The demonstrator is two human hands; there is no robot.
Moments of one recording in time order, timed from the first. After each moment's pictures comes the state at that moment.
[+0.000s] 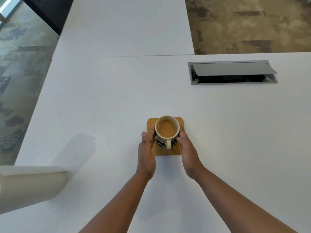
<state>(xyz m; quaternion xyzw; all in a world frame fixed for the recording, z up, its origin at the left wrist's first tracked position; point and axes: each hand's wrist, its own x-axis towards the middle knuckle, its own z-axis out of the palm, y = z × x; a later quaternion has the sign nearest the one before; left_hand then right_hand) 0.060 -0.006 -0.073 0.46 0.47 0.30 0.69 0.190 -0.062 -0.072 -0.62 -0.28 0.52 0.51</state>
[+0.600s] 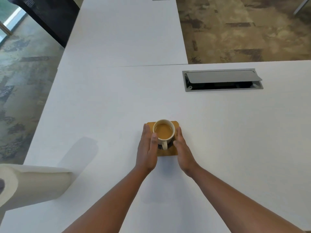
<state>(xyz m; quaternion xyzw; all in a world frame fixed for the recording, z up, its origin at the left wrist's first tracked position) 0.058 0.001 -0.064 0.66 0.48 0.23 0.53 0.196 -0.073 -0.075 -0.67 -0.31 0.50 0.46</state>
